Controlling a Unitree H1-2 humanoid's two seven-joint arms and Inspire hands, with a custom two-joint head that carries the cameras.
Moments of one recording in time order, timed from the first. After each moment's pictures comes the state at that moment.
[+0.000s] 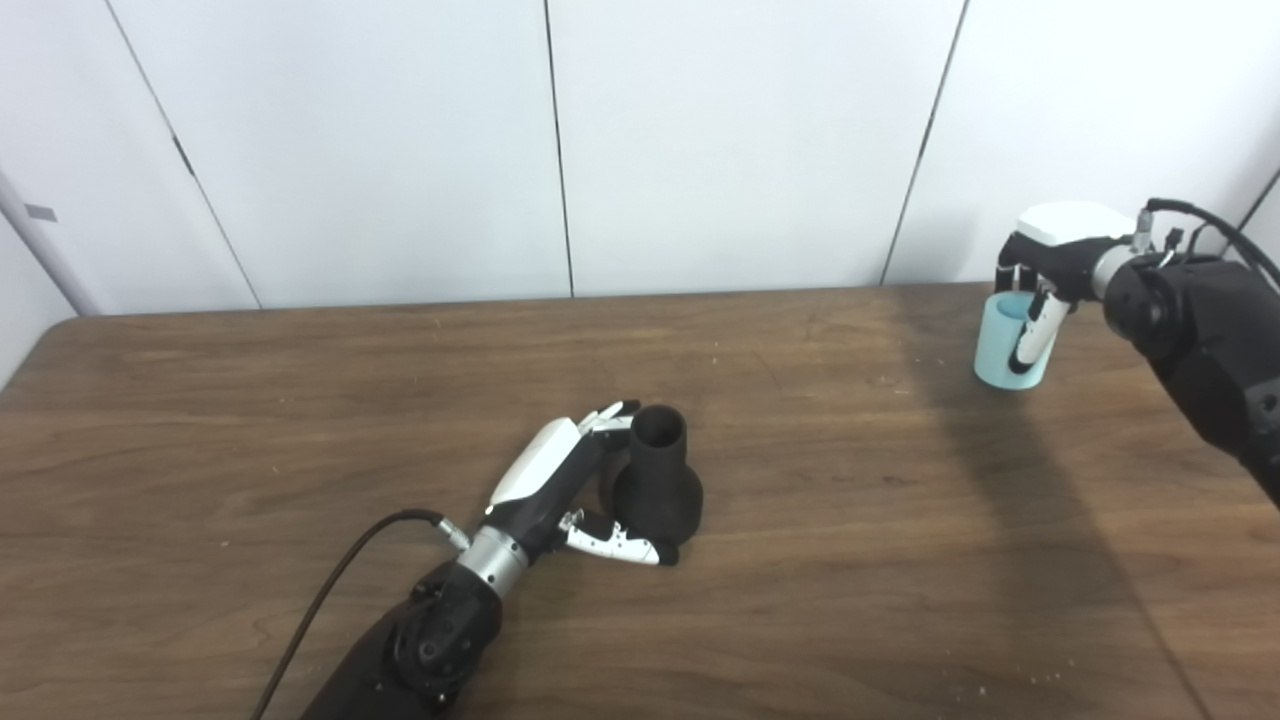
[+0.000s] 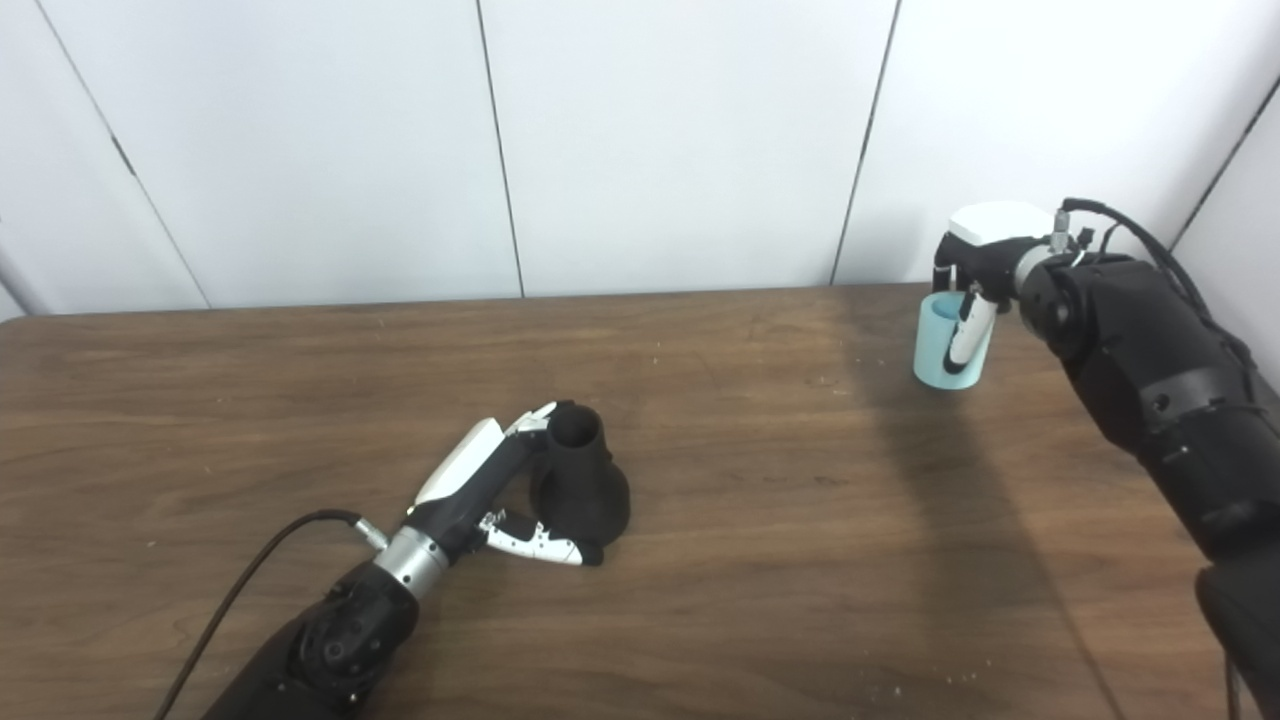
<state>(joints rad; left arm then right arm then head) -0.34 0.22 -0.47 0.27 0.42 -0.18 -0.01 -0.85 -0.71 0.43 0.60 -0.85 0.12 0.40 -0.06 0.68</state>
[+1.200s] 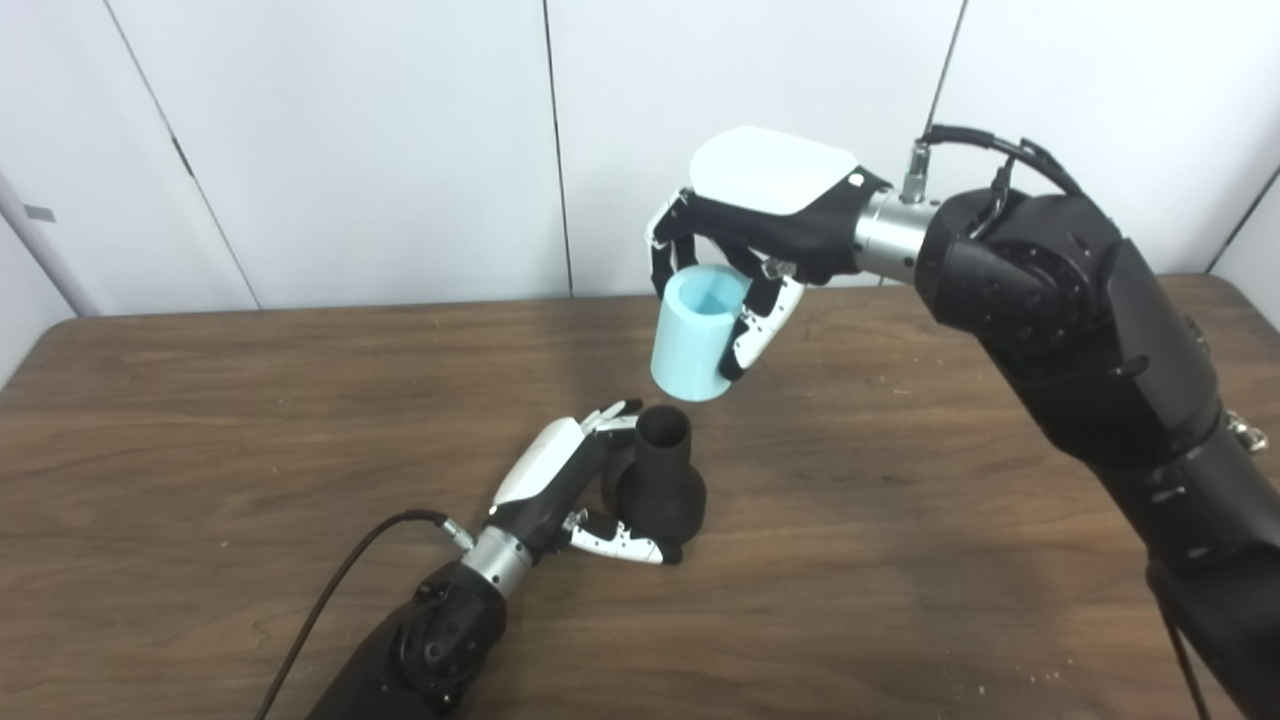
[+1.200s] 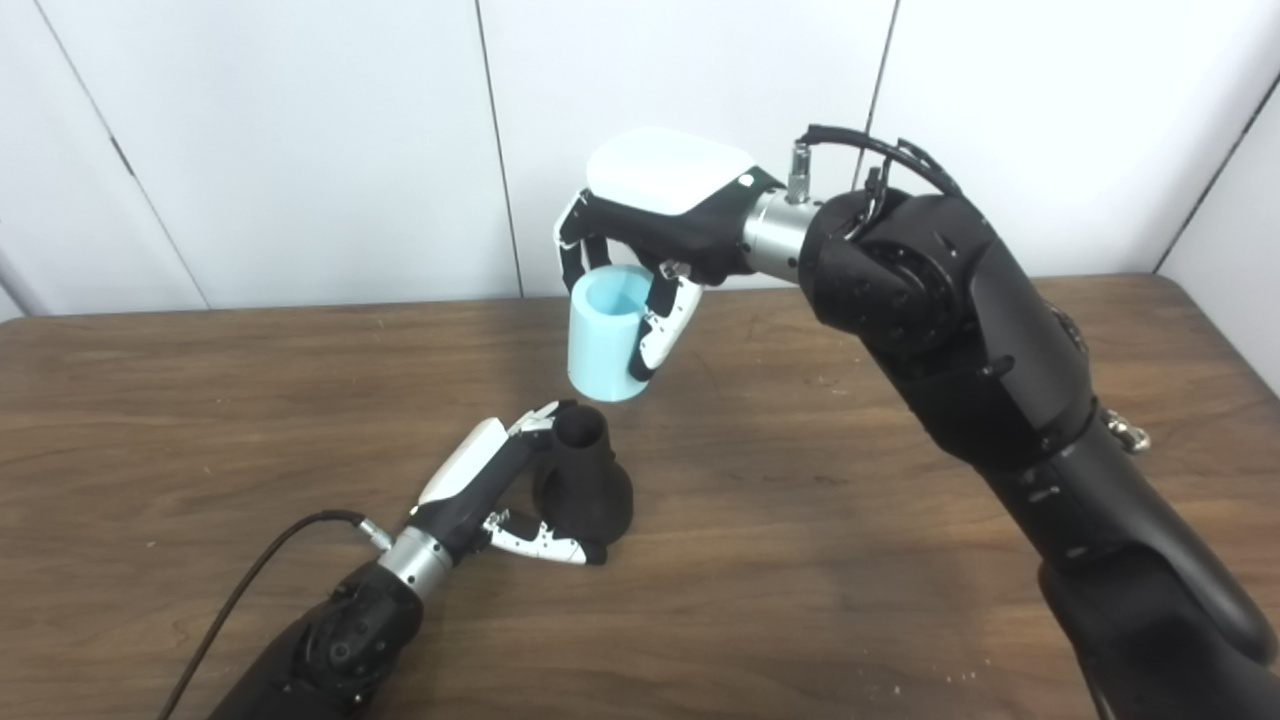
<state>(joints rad) -0.34 0.21 -0.47 0.27 0.44 -0.18 -0.01 -0.88 -0.47 0.37 -0.25 -0.61 0.11 0.79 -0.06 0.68</state>
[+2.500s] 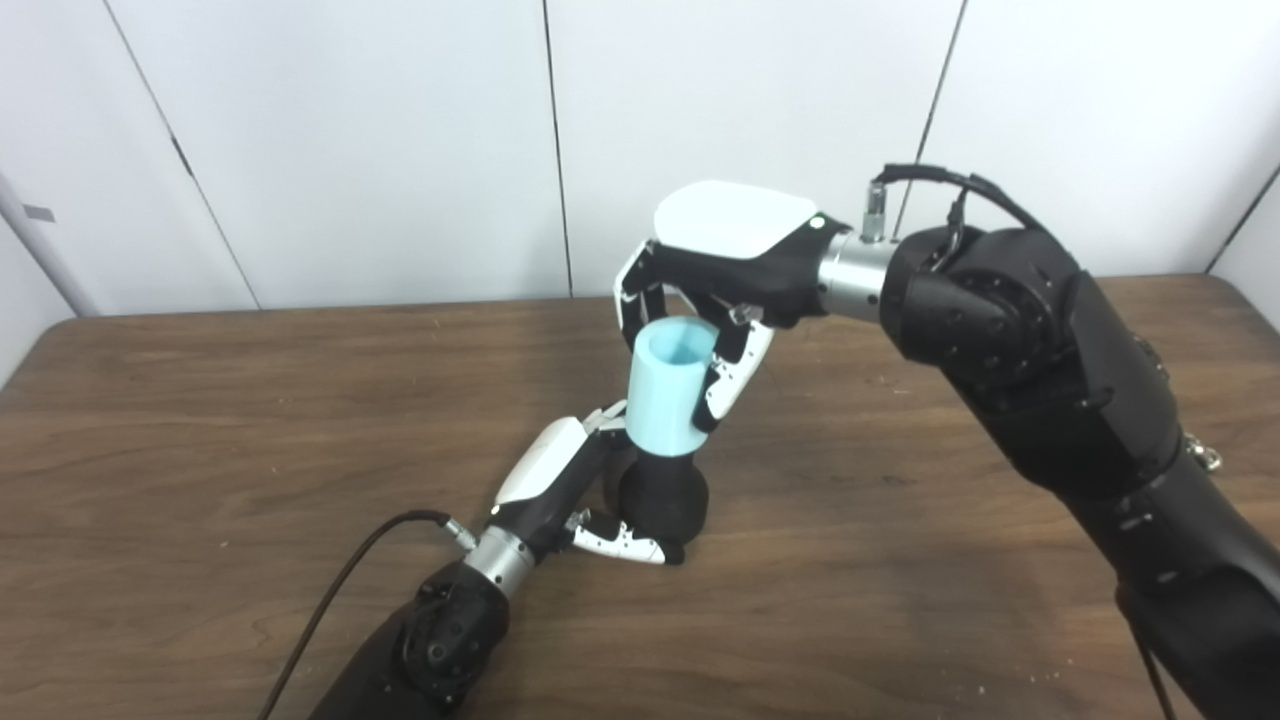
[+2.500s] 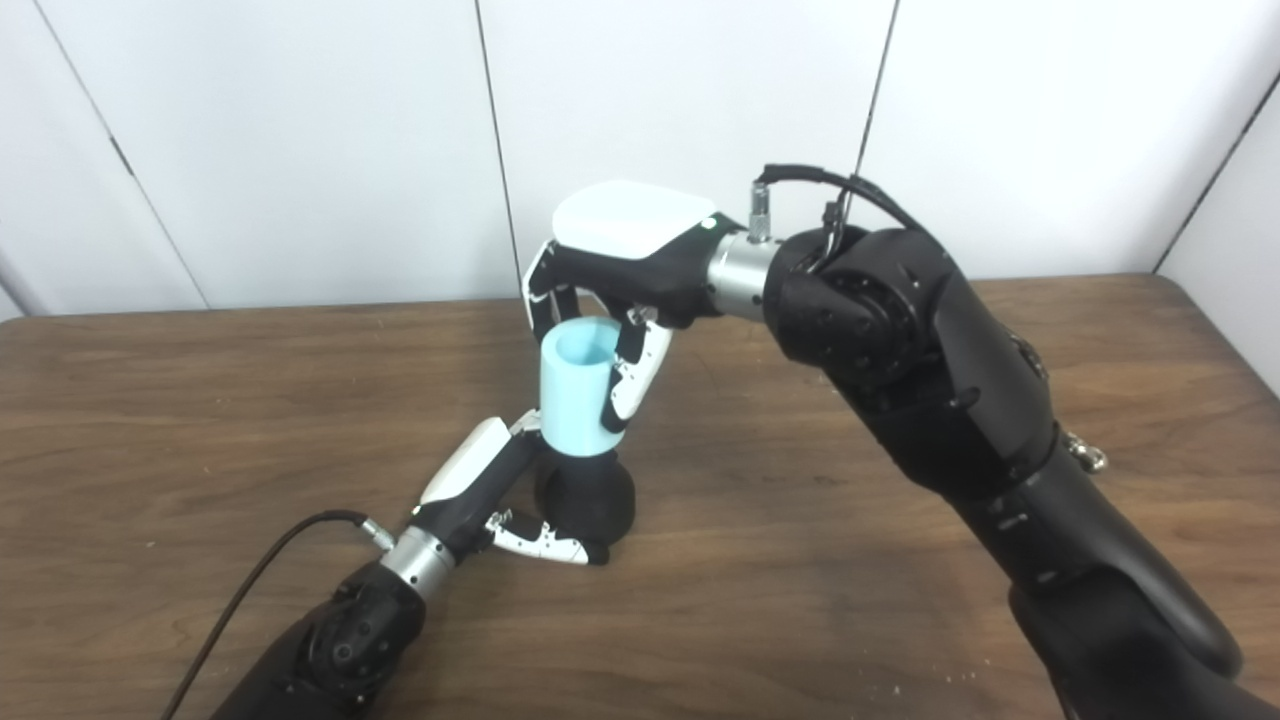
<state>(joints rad) -0.34 0.21 -0.47 0.27 0.45 -0.17 0.00 -0.86 -0.42 0.41 -0.28 -0.61 0.15 0.84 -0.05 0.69</state>
